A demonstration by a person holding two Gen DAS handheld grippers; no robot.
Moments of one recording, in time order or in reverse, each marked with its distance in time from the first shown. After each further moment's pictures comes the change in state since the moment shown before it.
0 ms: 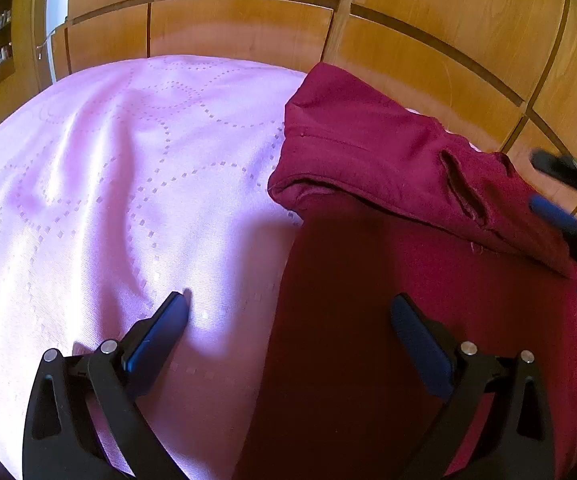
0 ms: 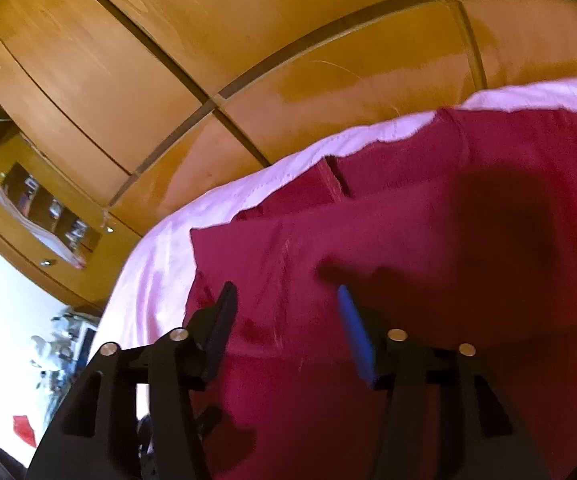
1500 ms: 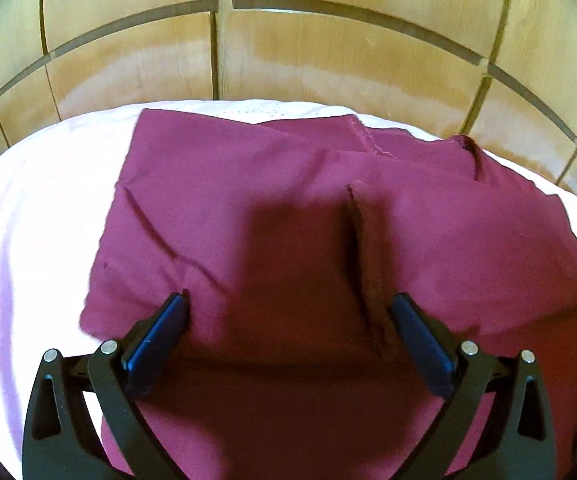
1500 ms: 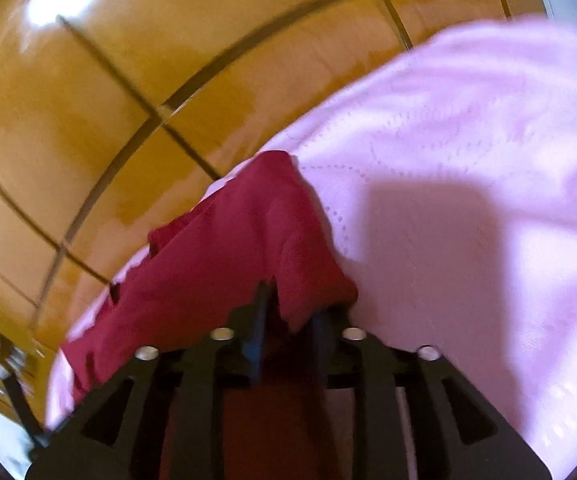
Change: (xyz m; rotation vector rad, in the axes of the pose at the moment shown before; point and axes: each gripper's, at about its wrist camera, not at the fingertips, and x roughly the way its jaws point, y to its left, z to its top) left arm 0.035 -0.102 0.049 0.214 0.003 -0.043; right arm -0.122 -0.186 -0.011 0.243 -0.320 -0.368
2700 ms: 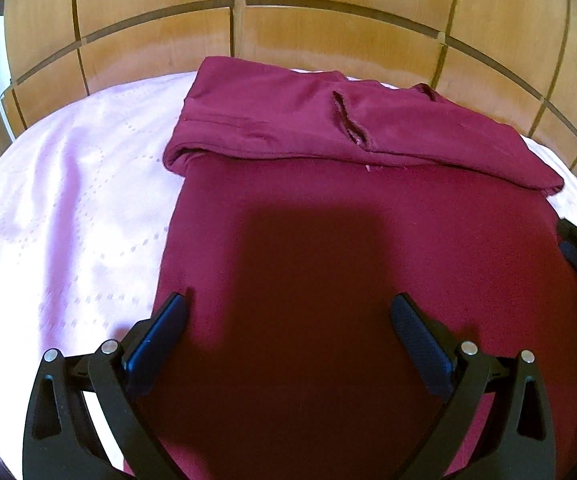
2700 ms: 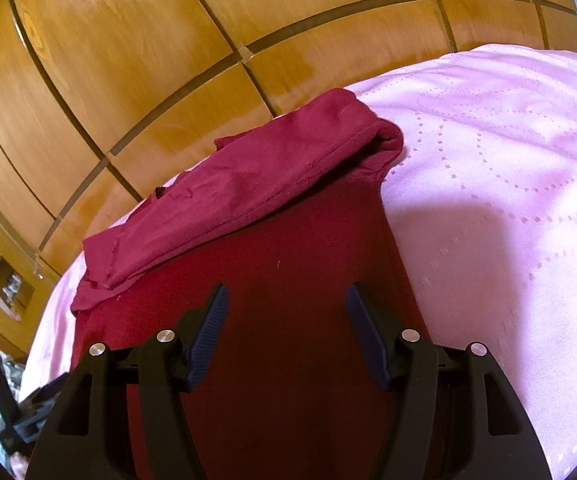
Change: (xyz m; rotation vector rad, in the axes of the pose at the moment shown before) left arm -0.077 0.023 -0.100 0.053 0.019 -0.009; right arm -0.043 0.027 -0.082 -0.155 0.056 0.078
